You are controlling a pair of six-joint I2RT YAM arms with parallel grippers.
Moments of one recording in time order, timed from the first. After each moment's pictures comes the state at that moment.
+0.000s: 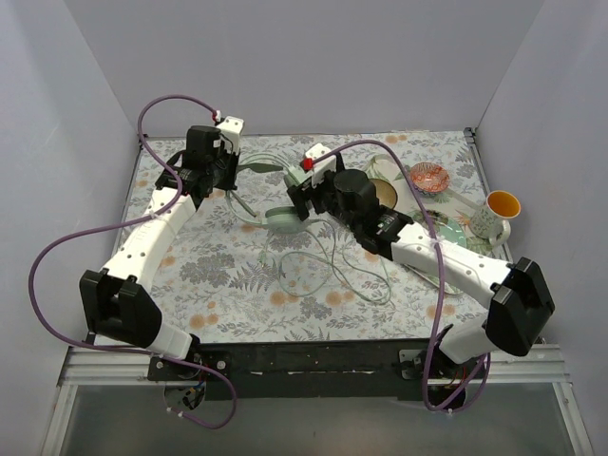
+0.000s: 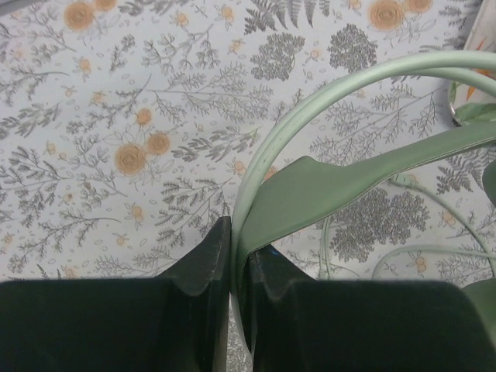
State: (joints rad) left arm -0.29 1.47 1.41 -0.55 -0.02 0.07; right arm 0.87 1.43 1.14 0.11 0.17 -0.12
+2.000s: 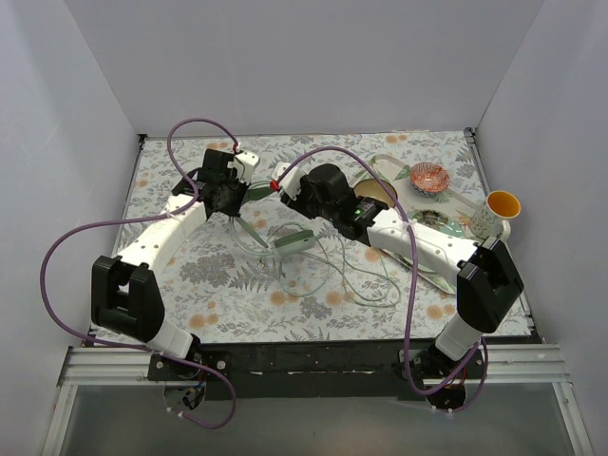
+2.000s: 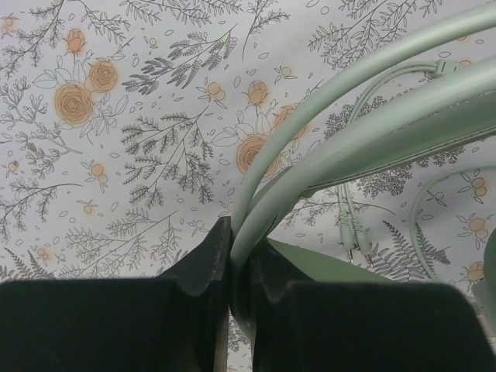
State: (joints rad) left arm -0.30 1.51 1.24 -0.58 -0.01 0.20; right arm 0.86 1.63 1.30 -0.10 0.09 -0.48
